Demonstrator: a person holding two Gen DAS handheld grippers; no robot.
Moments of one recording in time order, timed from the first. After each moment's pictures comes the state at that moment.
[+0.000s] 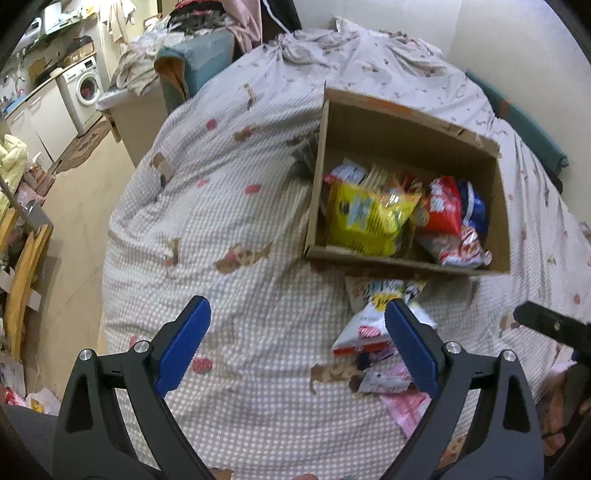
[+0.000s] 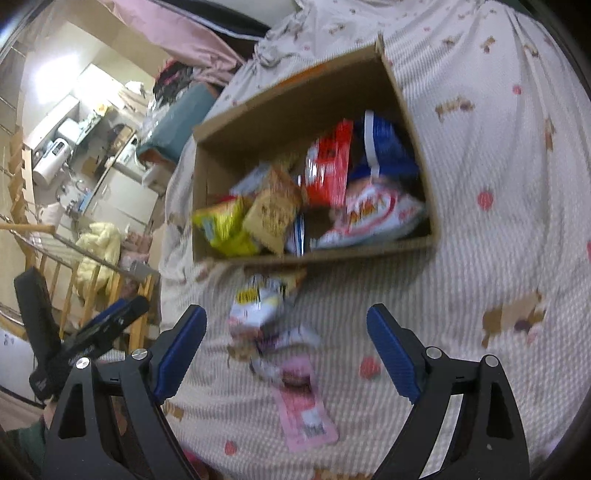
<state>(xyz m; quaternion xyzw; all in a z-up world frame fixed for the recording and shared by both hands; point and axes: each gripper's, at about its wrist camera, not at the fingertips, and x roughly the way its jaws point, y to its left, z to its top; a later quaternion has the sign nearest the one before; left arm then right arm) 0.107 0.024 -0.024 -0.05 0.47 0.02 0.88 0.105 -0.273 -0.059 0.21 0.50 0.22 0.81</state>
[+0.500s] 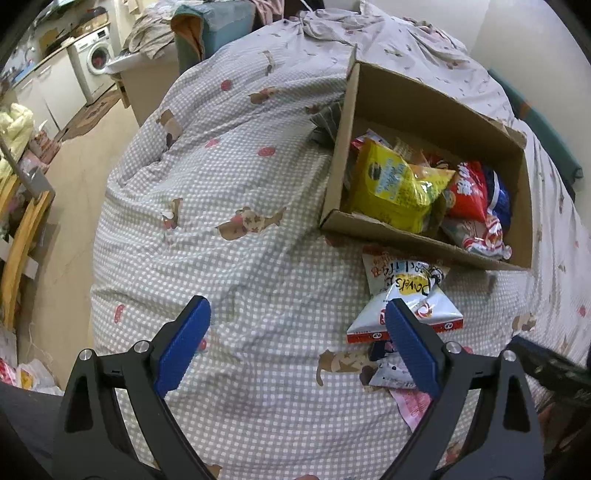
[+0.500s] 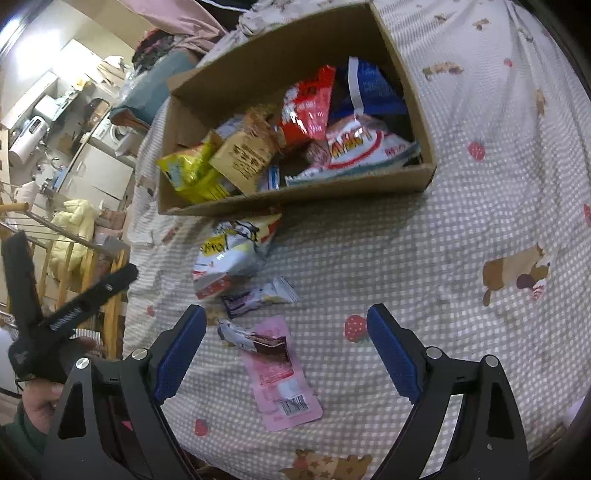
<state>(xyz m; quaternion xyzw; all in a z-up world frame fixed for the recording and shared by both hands) 0.111 0.036 -0.053 -0.09 0.50 0.04 0.86 0.094 -0.257 -0.094 0.16 0.55 0.18 0.80</state>
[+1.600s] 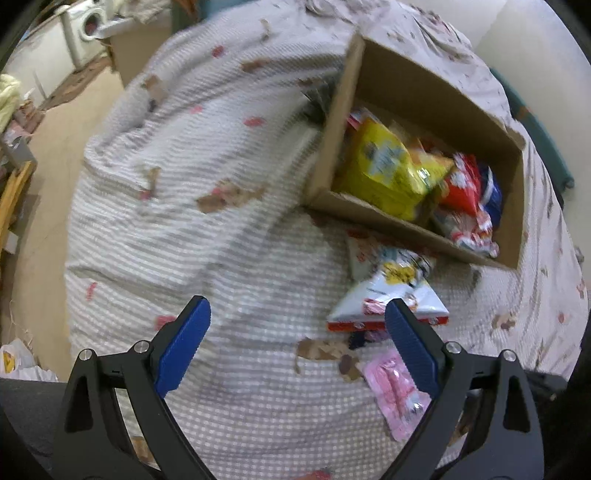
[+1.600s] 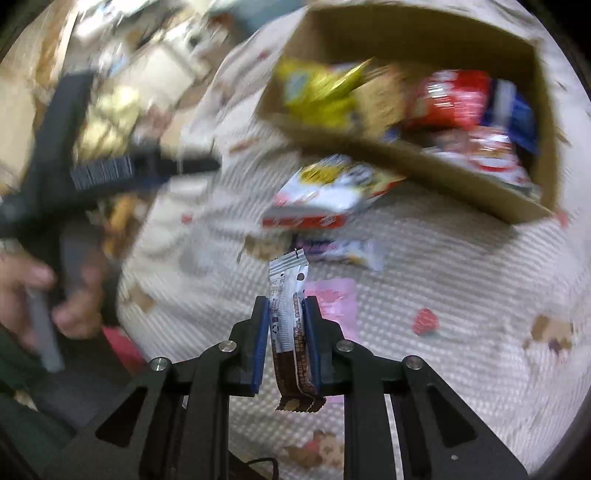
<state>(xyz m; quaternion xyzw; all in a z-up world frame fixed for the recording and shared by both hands) 0.124 0.027 -0.067 -0.13 0.55 0.00 0.82 0.076 -0.233 -0.067 0.05 0.55 0.30 0.78</state>
